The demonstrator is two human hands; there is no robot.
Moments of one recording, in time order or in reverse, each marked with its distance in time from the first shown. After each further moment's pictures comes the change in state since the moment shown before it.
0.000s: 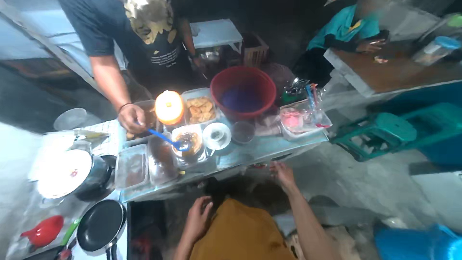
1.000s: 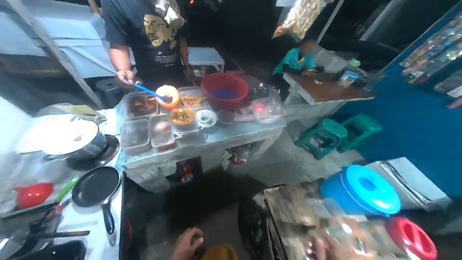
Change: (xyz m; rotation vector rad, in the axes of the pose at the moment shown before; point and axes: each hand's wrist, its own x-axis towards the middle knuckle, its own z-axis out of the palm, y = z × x) left_hand -0.252 -0.136 0.048 0.181 -0.395 0.076; right_hand -0.496 0.165 -0.132 -0.136 0.530 -0.434
